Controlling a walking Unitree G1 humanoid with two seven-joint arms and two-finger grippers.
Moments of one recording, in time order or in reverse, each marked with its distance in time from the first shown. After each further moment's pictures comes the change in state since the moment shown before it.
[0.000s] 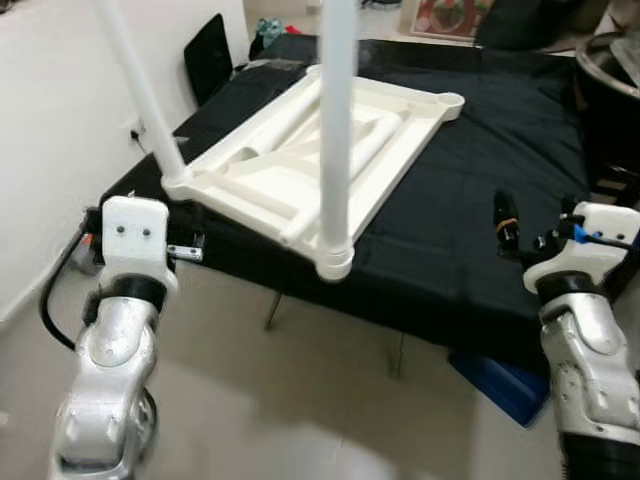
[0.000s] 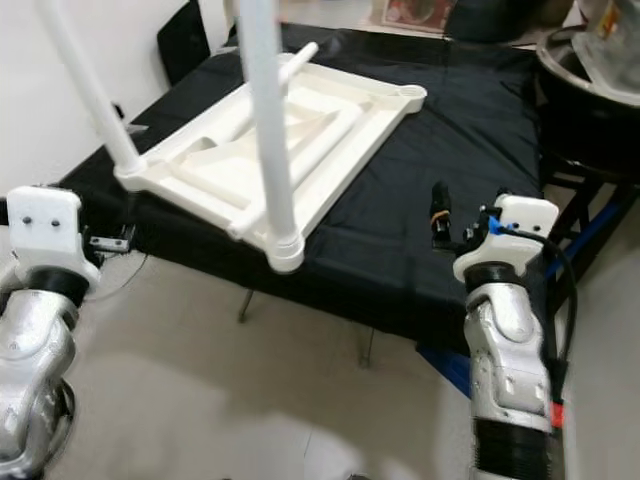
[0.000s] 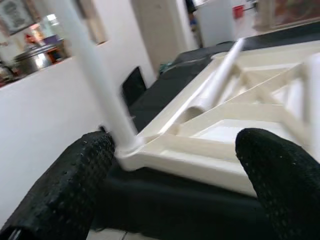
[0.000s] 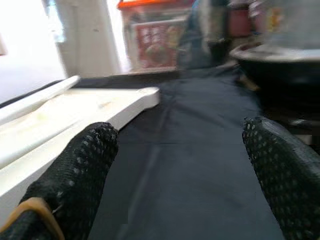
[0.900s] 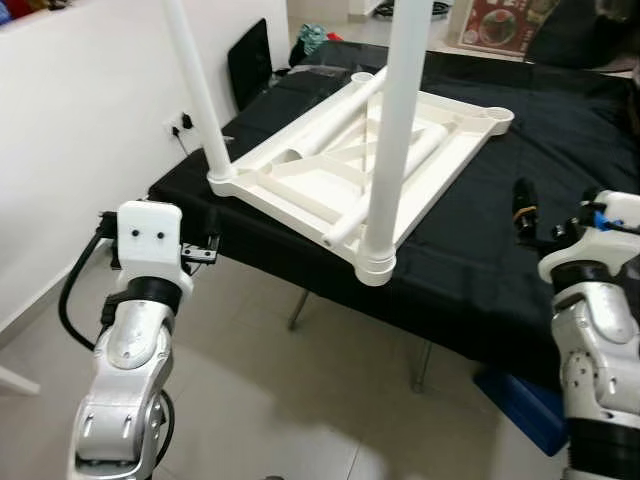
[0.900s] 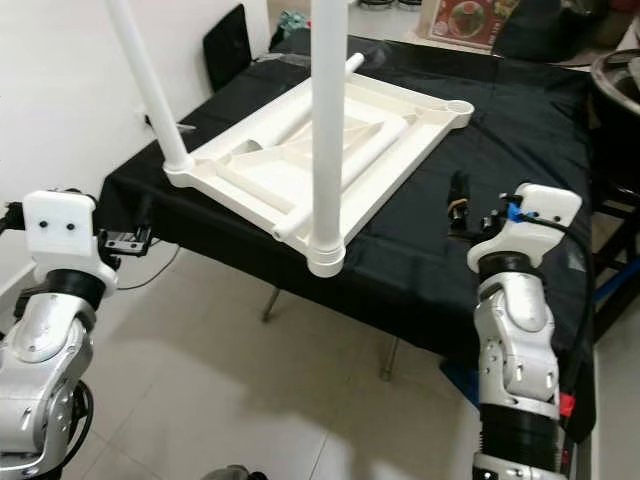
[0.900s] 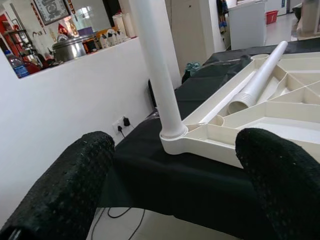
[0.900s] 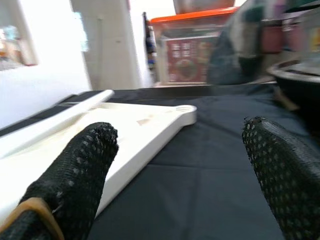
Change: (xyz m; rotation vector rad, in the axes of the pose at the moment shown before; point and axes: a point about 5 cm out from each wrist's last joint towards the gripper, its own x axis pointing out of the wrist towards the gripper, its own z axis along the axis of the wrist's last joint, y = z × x) left arm -0.001 -0.001 0.003 -0.024 -0.003 0.016; right arm 0.015 -0.006 0.008 0.011 -0.030 -0.057
